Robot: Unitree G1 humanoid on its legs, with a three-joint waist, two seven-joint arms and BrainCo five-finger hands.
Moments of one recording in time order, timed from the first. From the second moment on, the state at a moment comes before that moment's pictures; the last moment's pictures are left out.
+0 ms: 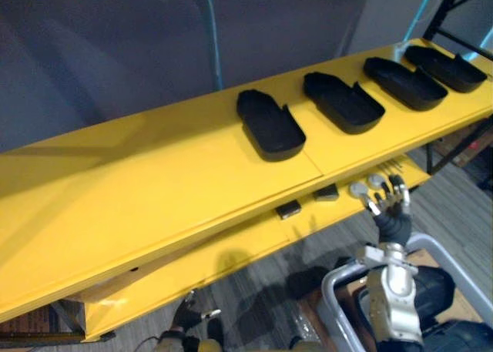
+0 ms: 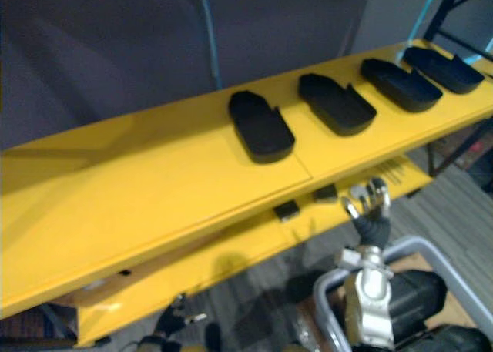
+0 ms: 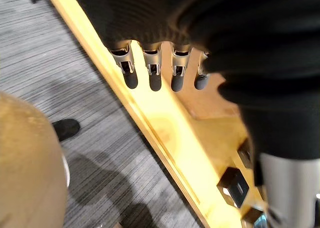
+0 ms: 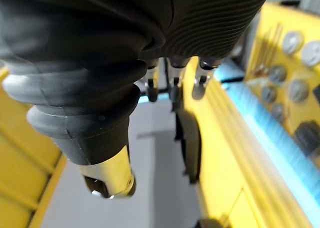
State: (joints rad) left arm 0.18 0.15 -0.12 0.81 -0.11 -0.16 0.08; right arm 0.07 -0.11 -0.19 0.06 0.30 -0.31 -0.14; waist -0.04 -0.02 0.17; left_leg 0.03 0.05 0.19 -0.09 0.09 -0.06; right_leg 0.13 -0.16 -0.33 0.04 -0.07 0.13
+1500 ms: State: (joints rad) left arm 0.12 0.16 -0.12 0.84 0.03 -0.12 -0.03; right arm 0.17 -0.22 -0.57 -0.04 0.31 -0.26 -0.11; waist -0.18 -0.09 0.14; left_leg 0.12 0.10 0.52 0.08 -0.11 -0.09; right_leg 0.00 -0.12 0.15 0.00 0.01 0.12
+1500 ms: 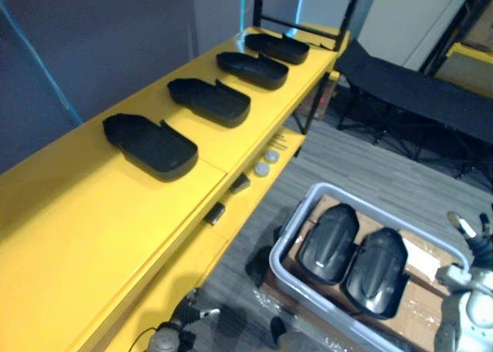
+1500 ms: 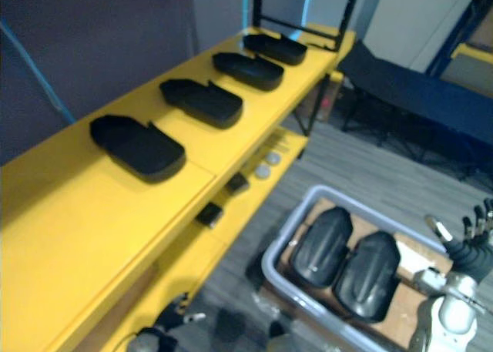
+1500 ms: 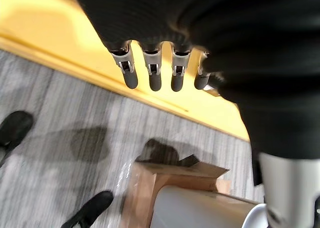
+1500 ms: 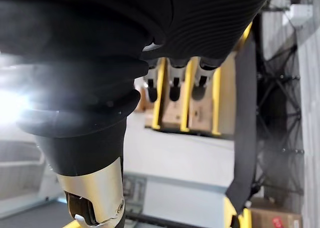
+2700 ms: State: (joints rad) left arm 0.29 0.09 0.22 0.87 -0.15 -0.23 0.09; right arm 0.03 -0.28 -0.25 0.02 0.20 -0.14 -0.23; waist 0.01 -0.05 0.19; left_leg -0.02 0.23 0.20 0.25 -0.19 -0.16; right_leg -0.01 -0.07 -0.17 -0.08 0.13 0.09
